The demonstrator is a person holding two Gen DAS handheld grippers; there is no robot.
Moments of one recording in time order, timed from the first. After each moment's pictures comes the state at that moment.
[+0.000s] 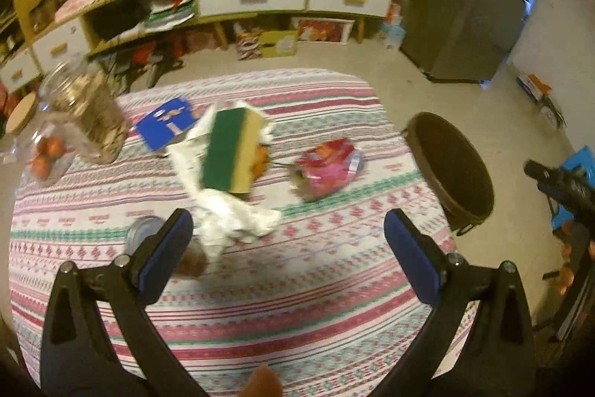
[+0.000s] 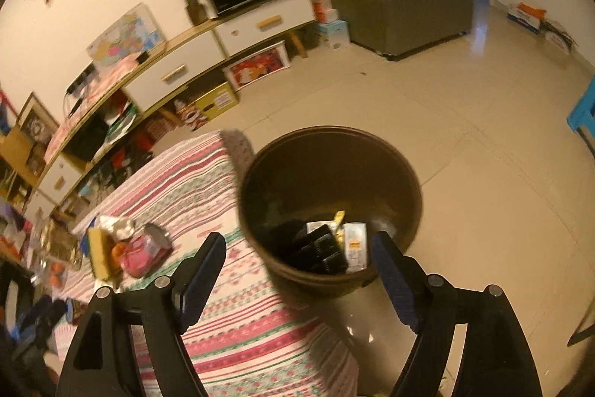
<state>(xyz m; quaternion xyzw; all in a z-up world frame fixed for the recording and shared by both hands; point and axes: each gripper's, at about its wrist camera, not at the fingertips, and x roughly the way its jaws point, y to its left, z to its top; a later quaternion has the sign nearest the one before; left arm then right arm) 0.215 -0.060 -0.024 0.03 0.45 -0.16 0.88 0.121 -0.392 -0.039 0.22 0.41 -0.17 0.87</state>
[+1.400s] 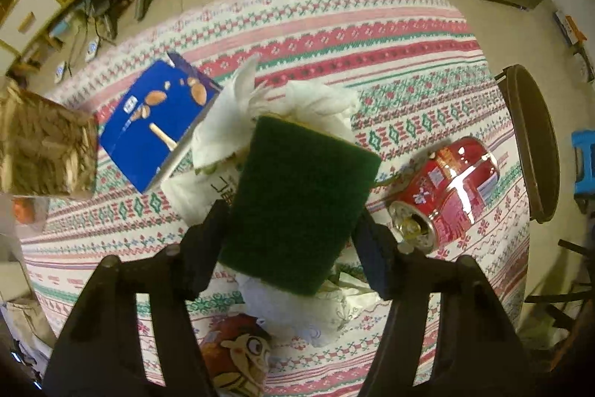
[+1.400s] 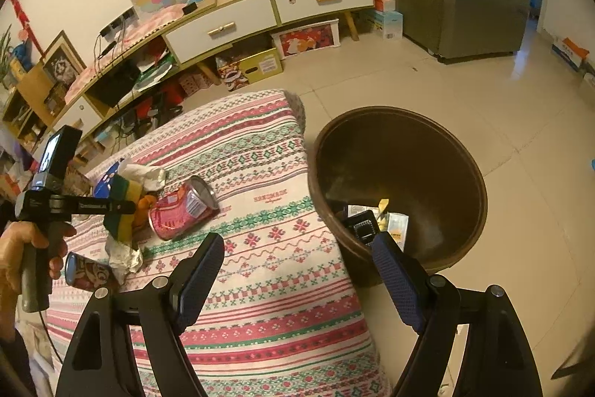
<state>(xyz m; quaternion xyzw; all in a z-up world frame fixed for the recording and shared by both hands) 0.362 -0.073 -0.100 0.12 0.62 -0.14 0.76 0.157 -0.321 -0.053 0.16 0.44 -0.11 0.88</state>
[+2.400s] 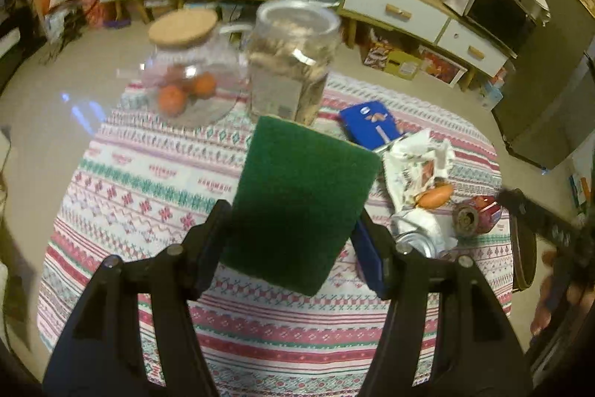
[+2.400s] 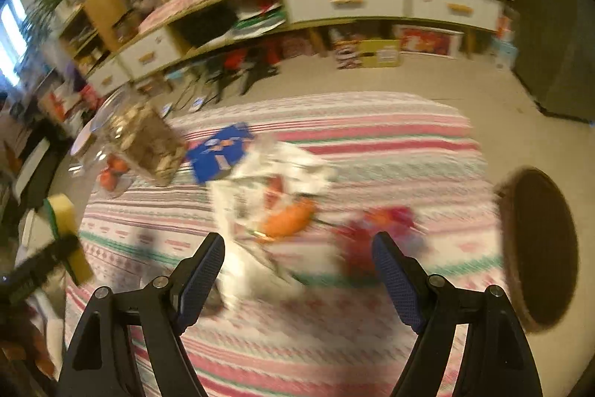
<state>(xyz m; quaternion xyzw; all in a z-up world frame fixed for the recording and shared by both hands) 0.249 0.138 -0.037 -0.08 0.48 0.00 0.87 0.299 -0.117 -0.058 0.07 0.49 0.07 0.87</state>
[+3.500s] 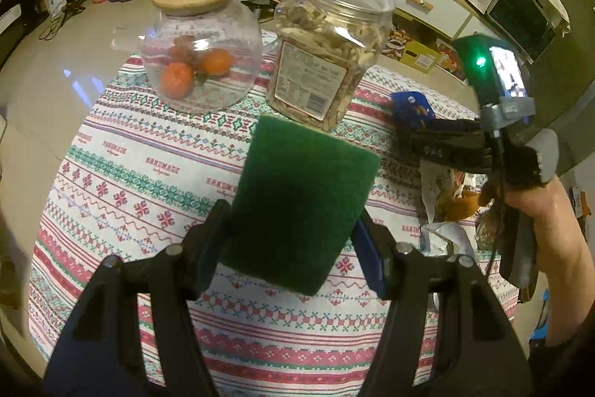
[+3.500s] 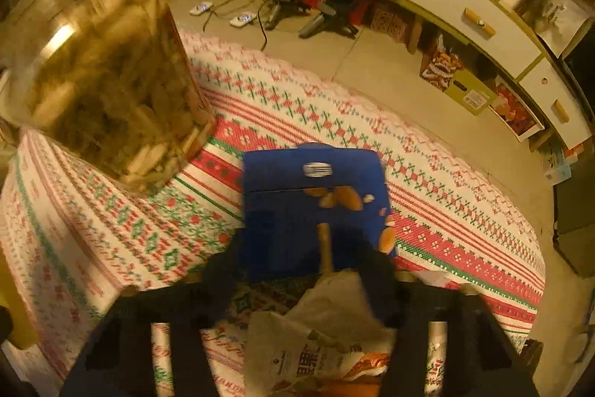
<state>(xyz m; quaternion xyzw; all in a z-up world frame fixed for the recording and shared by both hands) 0.275 0.162 -0.064 -0.11 0.51 0.01 0.85 0.427 0.005 -0.139 -0.15 0.54 0.13 0.82</state>
